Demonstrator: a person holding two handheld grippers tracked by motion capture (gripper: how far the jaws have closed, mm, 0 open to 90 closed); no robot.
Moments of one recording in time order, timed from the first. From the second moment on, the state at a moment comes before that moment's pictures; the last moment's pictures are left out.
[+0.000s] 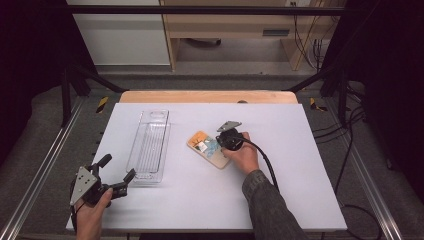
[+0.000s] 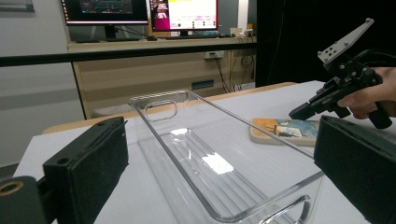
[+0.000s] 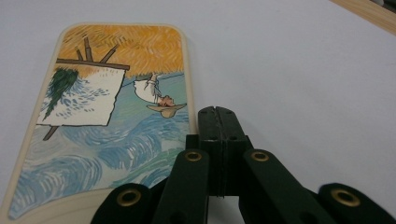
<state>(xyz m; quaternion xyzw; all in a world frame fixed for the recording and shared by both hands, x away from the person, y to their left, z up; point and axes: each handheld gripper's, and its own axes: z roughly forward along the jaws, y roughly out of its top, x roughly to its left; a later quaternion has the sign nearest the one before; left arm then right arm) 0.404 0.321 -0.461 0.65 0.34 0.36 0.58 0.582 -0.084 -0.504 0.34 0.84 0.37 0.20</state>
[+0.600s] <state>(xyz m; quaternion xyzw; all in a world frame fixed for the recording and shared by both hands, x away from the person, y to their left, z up) 0.402 0.318 -0.460 0.65 0.34 0.36 0.58 0.541 -0.054 -0.501 0.27 0.87 0.38 0.17</state>
